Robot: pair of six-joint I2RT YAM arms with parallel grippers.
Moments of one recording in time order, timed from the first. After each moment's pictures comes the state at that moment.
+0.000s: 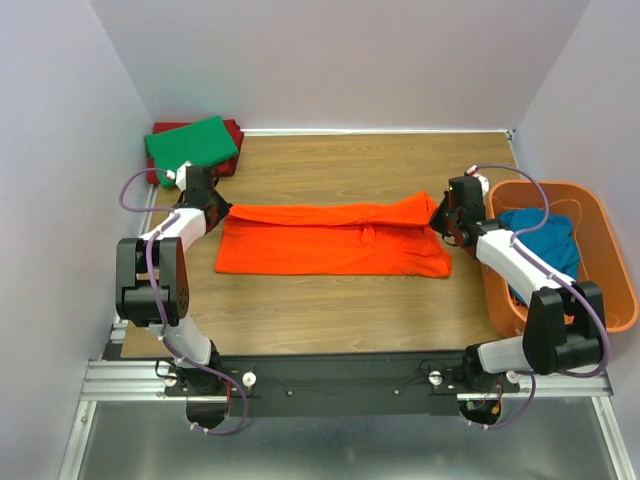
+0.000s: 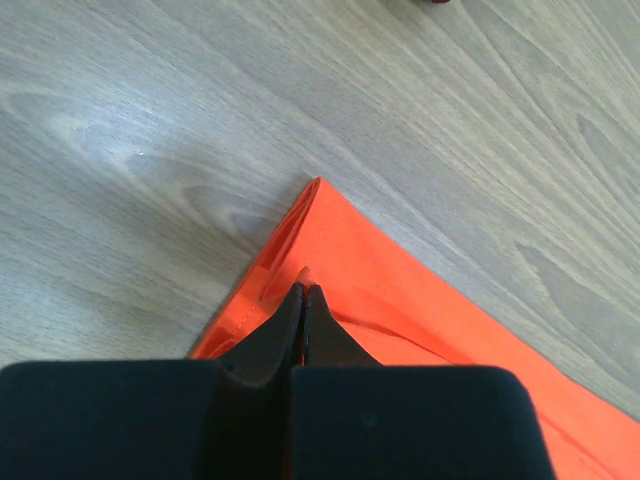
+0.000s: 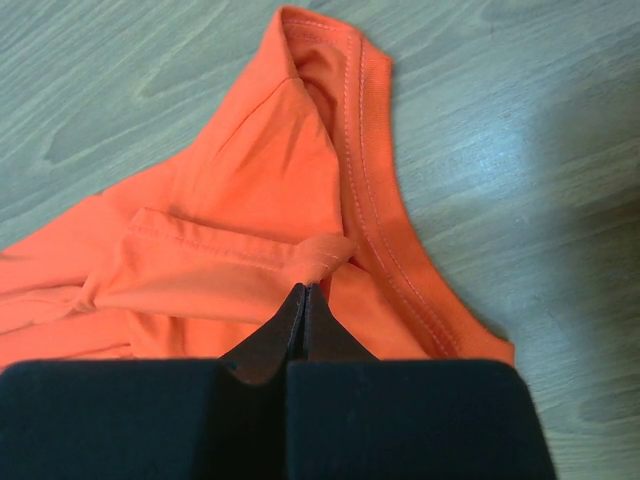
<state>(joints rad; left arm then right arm) 0.02 1.68 1.02 -0.09 -0.12 -0.68 0.18 1.39 0.86 -0.20 0.17 0.58</state>
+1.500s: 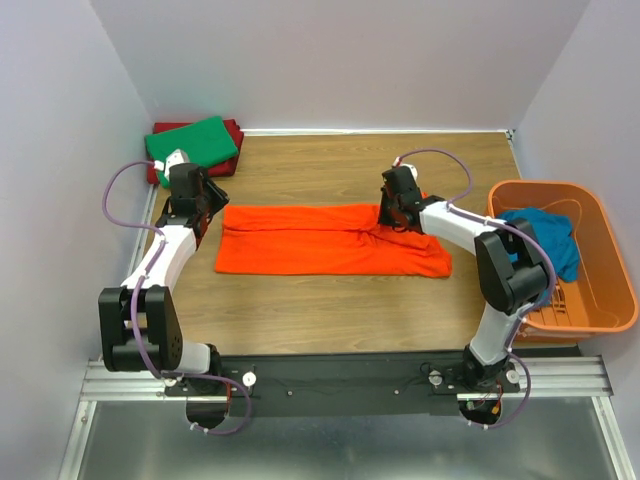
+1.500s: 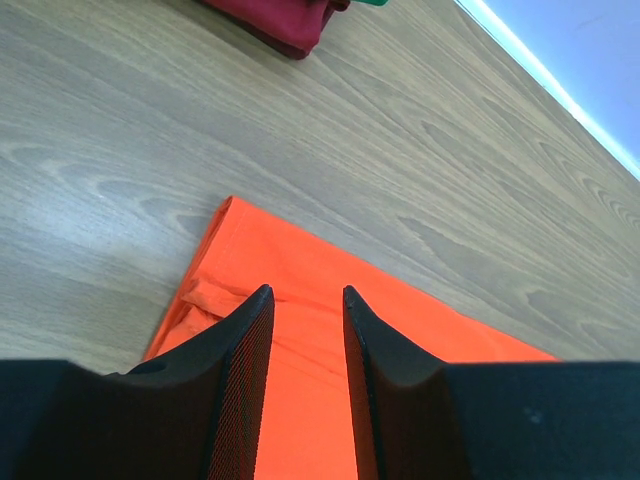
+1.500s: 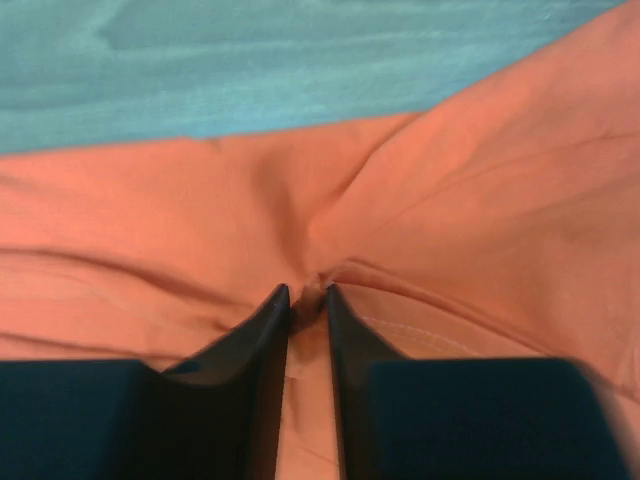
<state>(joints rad) 0.03 1.40 0.93 -0.06 -0.03 -0.62 0.44 1.83 1.17 -0.18 0.19 0.47</state>
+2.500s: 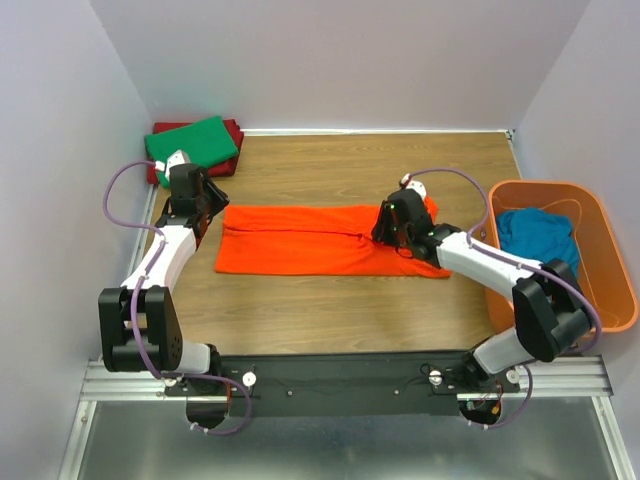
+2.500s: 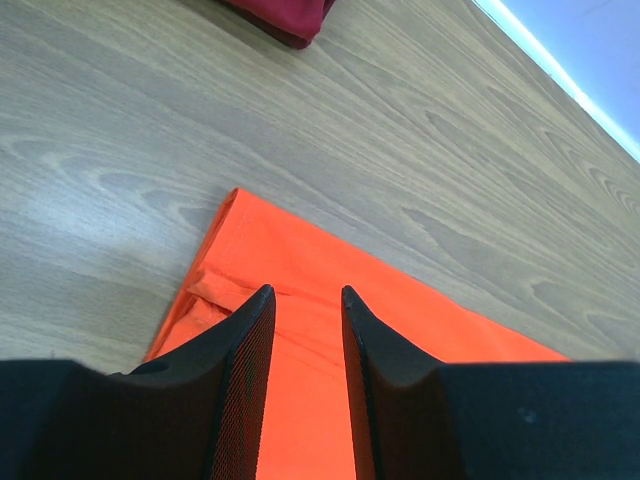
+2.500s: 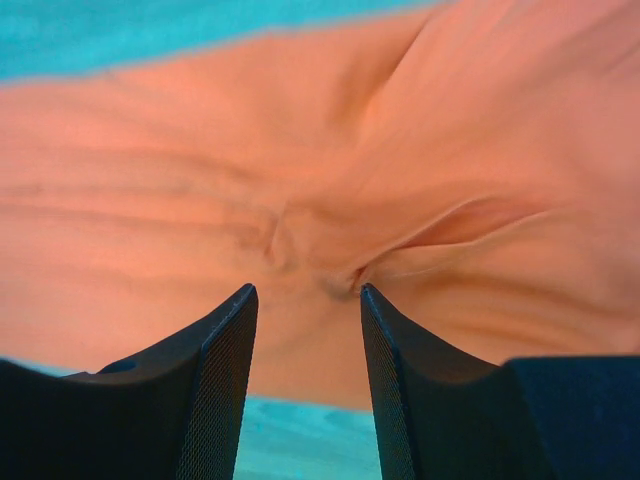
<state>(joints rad) 0.03 1.39 0.93 -0.08 -0.02 -0.61 0.58 1.49 0.87 -0.13 0.22 0.61</state>
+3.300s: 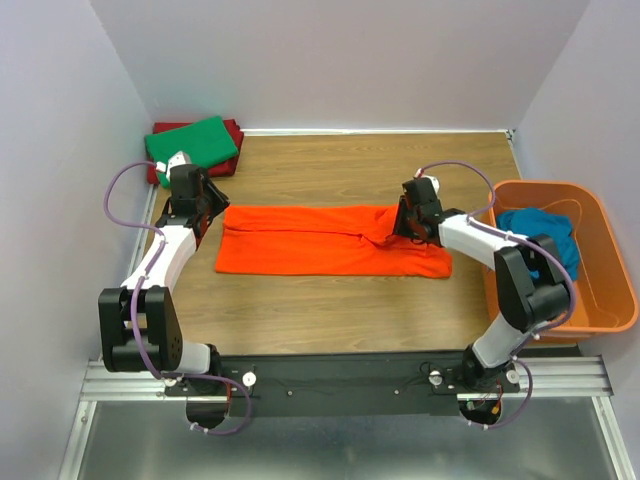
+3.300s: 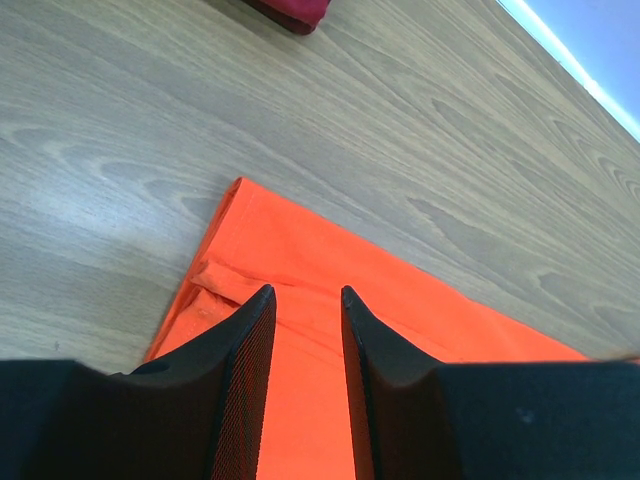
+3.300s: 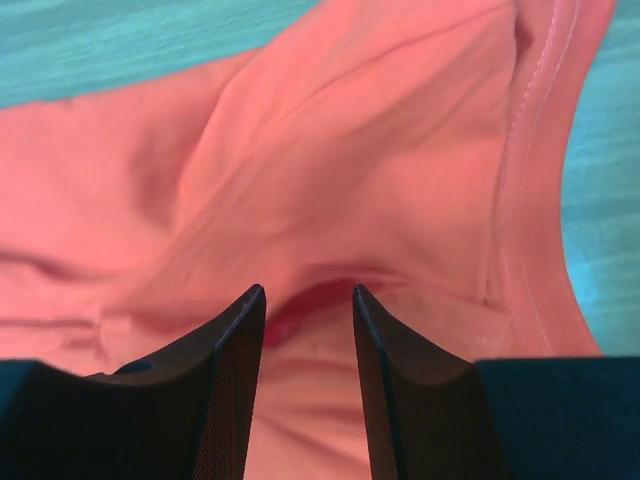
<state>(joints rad) 0.03 1.39 0.93 -0.10 -0.02 -0.61 0.38 1.70 1.00 -0.18 0.21 0.47</state>
